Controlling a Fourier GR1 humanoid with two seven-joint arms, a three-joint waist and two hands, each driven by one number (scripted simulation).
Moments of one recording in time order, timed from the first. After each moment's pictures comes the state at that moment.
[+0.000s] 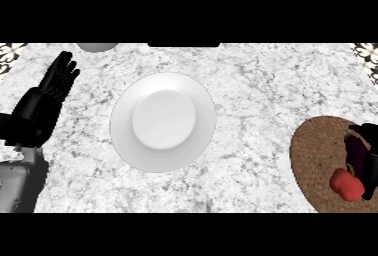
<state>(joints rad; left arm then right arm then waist) -0.29 0.32 0.06 -1.58 0.09 -0.04 0.10 -0.33 -0.71 0.19 -1.12 0.52 0.60 0.65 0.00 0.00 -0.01</state>
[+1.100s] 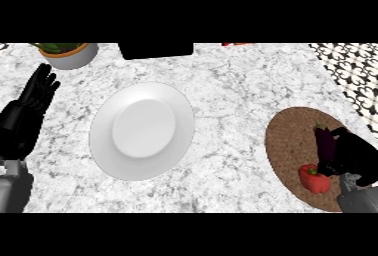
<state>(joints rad) -0.19 0.34 0.13 -1.60 0.07 -0.02 0.13 -0.12 -0.48 0.20 -1.44 0.85 0.01 0.93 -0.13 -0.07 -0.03</state>
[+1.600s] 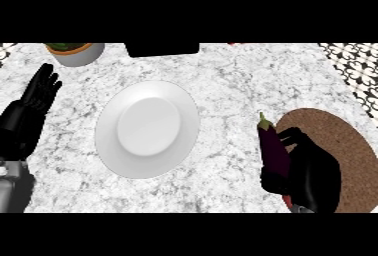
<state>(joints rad) -0.19 0.34 0.12 -1.62 0.07 -0.02 0.13 -0.07 -0.24 0.45 -1.91 1.16 -0.07 1.07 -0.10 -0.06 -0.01</state>
